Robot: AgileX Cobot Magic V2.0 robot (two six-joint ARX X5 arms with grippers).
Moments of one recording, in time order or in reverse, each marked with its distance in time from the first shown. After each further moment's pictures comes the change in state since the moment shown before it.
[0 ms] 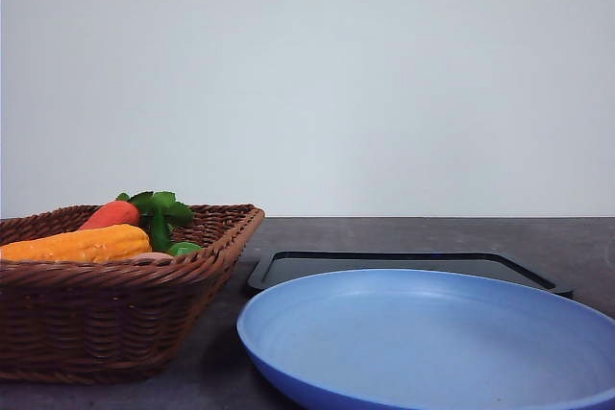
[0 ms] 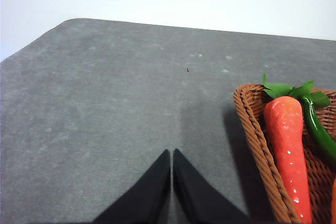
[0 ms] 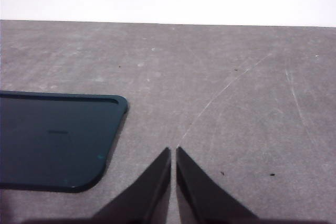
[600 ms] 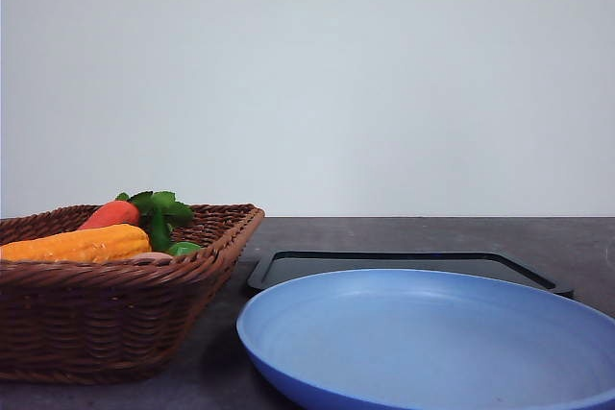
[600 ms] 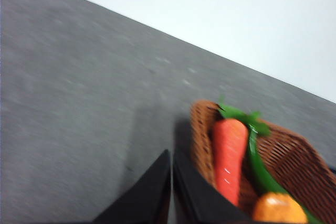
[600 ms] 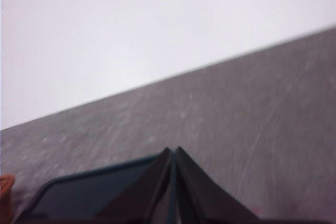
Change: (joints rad) left_arx 0.000 0.000 0.002 0.010 0.134 -0.318; right_arx 0.000 0.000 0.021 0.122 -0.071 0.409
